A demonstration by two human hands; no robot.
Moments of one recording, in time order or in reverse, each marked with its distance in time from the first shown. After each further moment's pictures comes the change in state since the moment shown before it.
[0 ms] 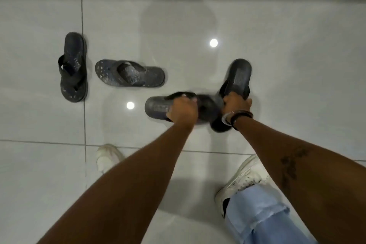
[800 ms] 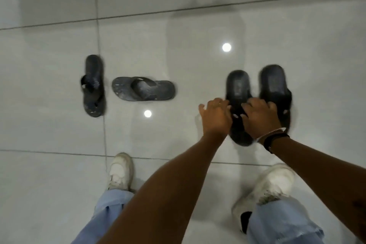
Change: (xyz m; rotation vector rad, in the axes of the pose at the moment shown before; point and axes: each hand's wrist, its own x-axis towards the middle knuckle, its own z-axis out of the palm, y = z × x) left_hand -0.010 0.049 0.033 -0.115 0.265 0.438; right_hand -0.029 0.047 -0.015 -0.182 0.327 -0.288
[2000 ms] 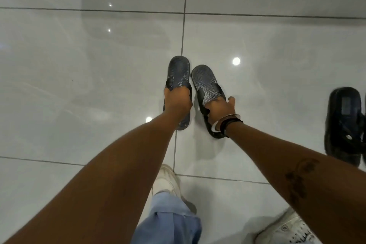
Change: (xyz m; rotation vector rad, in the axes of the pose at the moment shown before) left_hand 0.088 -0.436 -0.194 0.239 -0.158 -0.122; right_hand 0.158 -0.452 0.029 -0.035 -0.281 -0.077
